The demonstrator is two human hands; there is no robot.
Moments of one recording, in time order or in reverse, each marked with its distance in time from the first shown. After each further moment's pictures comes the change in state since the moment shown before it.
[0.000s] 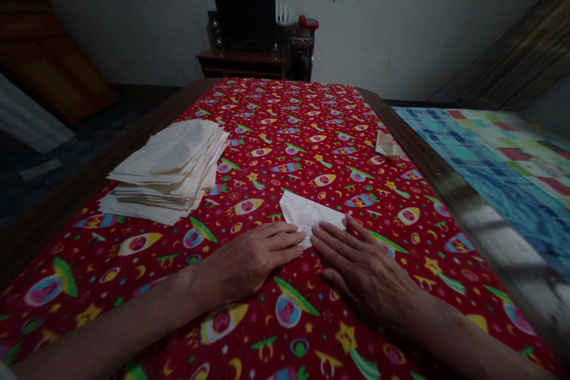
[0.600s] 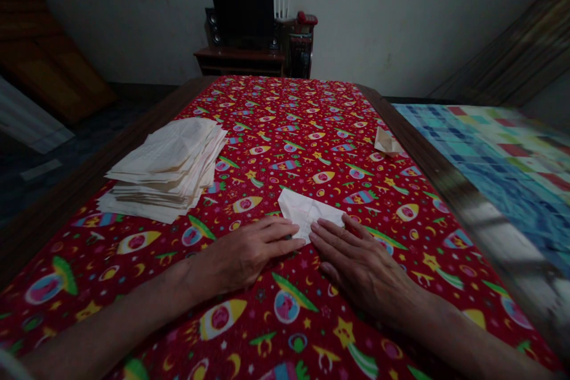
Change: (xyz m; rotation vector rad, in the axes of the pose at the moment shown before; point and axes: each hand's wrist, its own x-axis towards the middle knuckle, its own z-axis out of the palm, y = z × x) left_hand -0.002 -0.005 -0.008 -0.037 -0.005 -0.033; right_hand -0.001 -0.001 0.004 0.057 0.012 0.040
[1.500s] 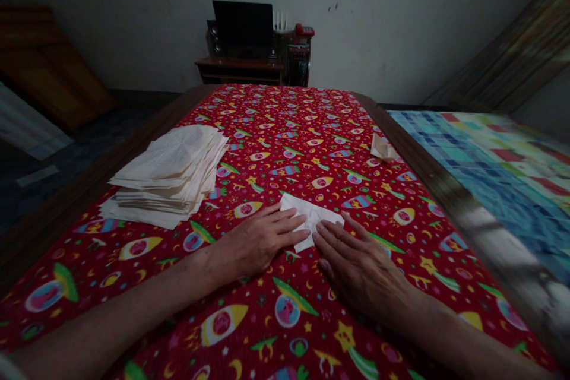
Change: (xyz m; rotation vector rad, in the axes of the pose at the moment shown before) left_hand 0.021 -0.012 0.002 0.172 -0.089 0.000; right_hand 0.007 -0.003 0.000 -0.176 0.092 -0.013
